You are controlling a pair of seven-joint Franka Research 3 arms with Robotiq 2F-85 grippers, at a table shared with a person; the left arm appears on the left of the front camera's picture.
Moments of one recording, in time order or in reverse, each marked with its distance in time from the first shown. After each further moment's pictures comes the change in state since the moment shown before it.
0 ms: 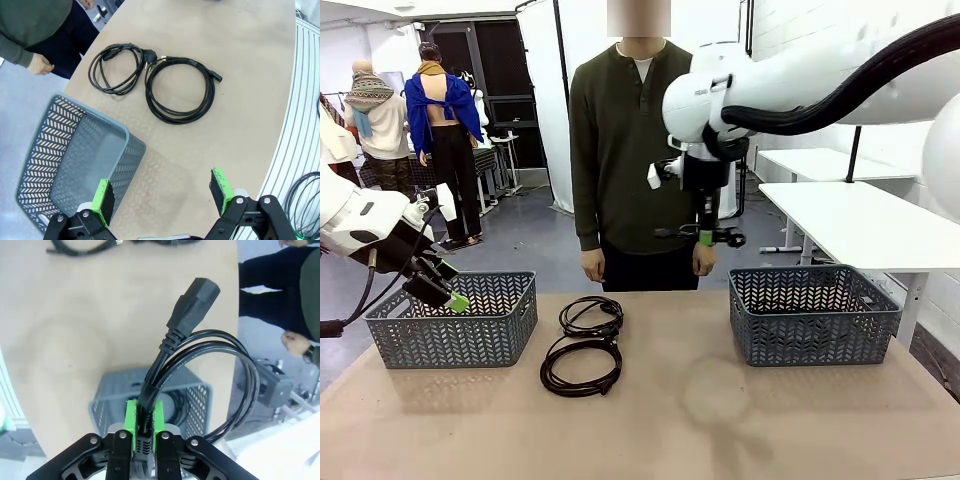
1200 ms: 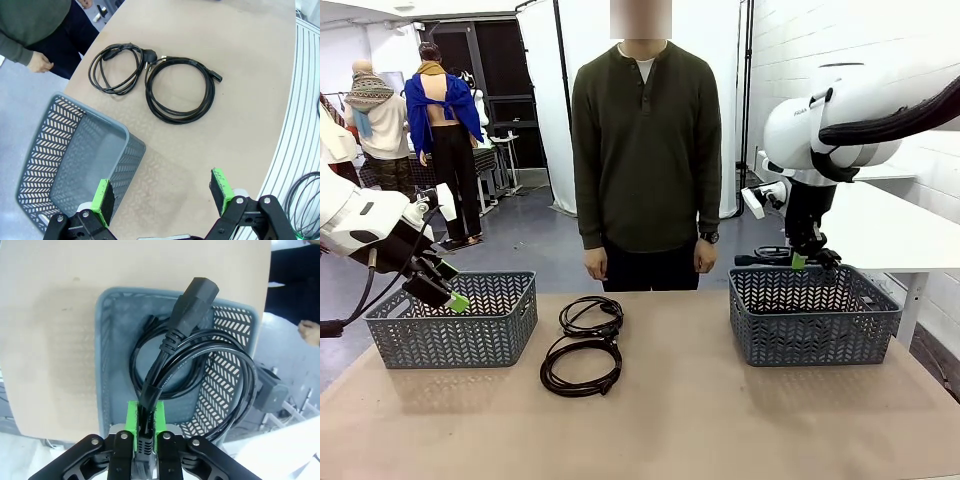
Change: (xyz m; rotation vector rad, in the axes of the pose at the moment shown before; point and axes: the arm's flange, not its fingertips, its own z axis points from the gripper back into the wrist) left arm 0.000 0.000 0.000 0.001 0.000 0.000; right arm -0.161 0.026 -0.042 -0.016 -0.008 0.182
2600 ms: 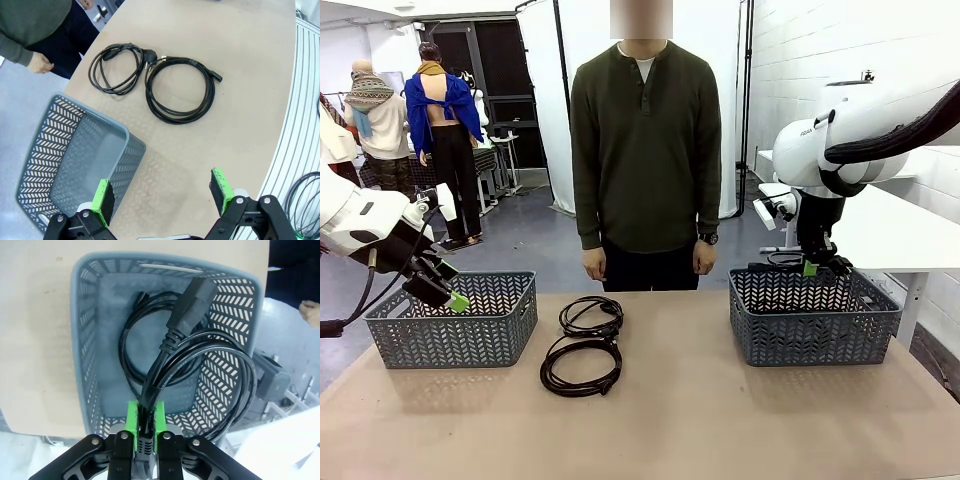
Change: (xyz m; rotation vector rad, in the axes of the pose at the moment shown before) left arm 0.000 0.000 0.000 0.000 0.000 0.000; right arm -0.028 -0.011 -0.026 -0.017 0.040 -0.032
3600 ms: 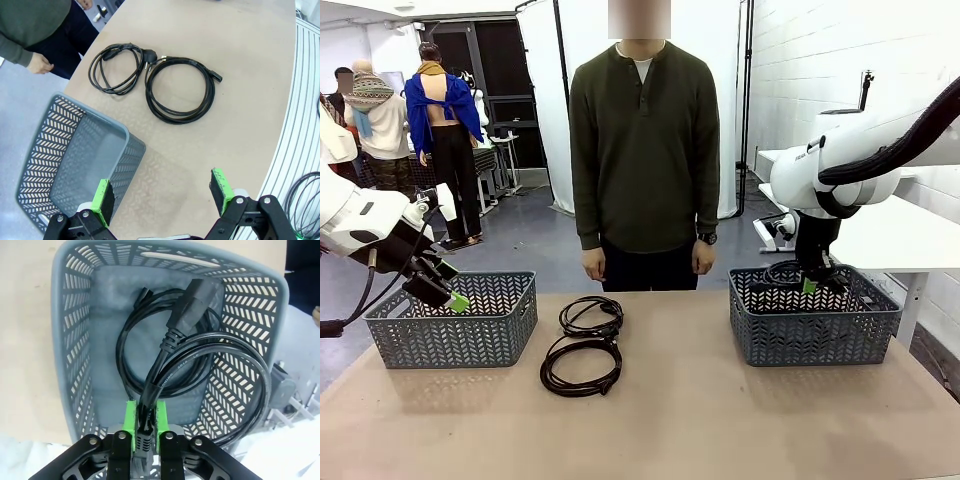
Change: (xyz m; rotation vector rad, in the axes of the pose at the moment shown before) left arm 0.000 0.000 0.000 0.000 0.000 0.000; right arm -0.005 -0.006 -0.041 0.032 0.000 0.030
